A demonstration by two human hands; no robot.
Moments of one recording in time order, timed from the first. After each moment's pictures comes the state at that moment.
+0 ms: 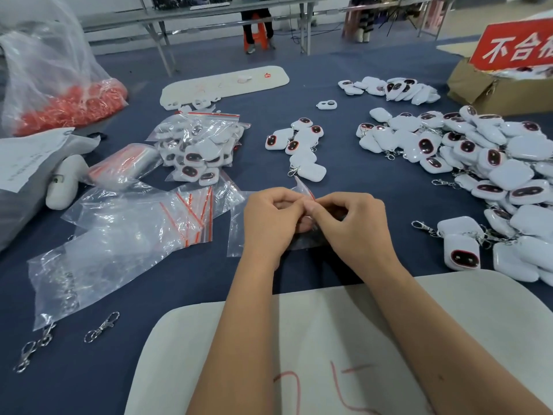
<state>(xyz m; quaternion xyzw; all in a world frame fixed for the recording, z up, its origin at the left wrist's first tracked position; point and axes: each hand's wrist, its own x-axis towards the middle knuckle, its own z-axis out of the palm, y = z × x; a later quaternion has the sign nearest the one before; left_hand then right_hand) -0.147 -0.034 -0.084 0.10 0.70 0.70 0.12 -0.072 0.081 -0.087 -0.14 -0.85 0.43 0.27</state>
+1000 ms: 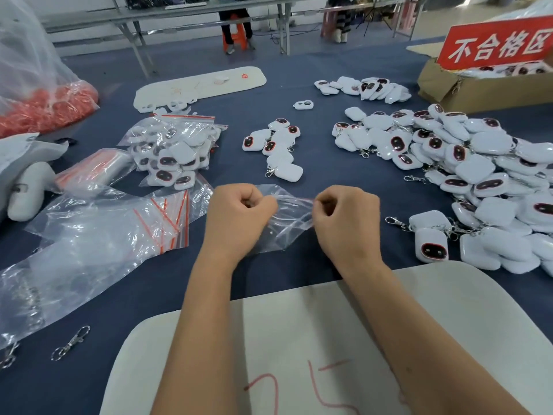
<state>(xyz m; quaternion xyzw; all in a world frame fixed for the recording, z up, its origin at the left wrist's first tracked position) -0.156 -0.052 -0.071 0.22 0.80 0.56 0.00 -0.070 0.094 -0.090 -0.26 -0.86 0.32 0.30</state>
